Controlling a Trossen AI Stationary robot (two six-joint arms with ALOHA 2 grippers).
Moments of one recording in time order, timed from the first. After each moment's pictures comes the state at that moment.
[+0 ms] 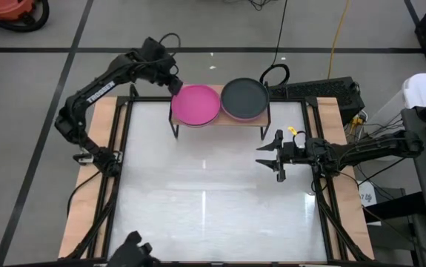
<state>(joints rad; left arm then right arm) 0.84 1.57 1.58 -0.88 0.22 -0.05 0.05 0.74 0.20 0.53 0.08 -0.01</state>
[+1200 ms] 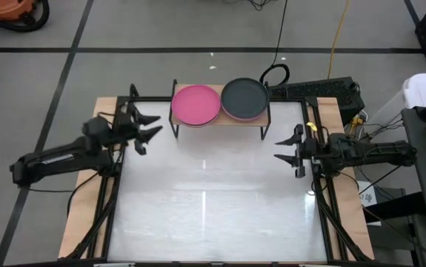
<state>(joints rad) 0.37 0.45 0.39 0.20 0.10 -0.10 0.06 0.29 0.29 -0.02 0.10 -0.09</state>
